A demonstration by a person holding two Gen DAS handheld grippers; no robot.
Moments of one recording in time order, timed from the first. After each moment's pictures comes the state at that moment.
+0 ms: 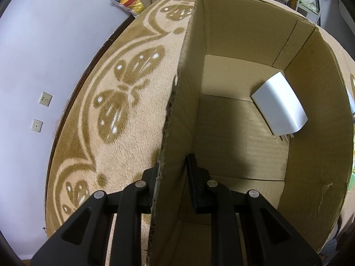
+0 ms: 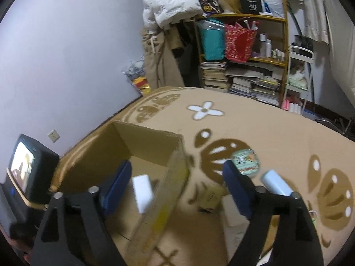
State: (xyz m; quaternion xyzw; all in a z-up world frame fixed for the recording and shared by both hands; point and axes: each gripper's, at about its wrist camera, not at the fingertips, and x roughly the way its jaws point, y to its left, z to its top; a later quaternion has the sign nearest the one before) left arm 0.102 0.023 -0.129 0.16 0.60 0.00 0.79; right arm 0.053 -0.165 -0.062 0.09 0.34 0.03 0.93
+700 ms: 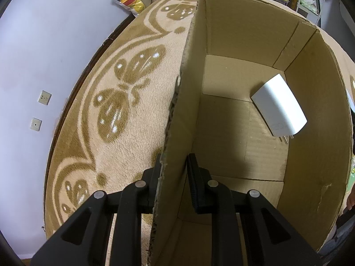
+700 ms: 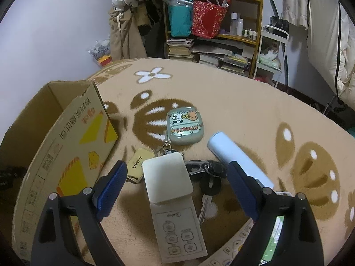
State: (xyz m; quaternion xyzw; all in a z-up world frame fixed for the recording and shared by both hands) left arm 0.105 0.028 -0.129 0.15 0.60 0.00 0.79; right arm 0.043 -0.225 -0.126 0.06 0.40 -0.05 0.91
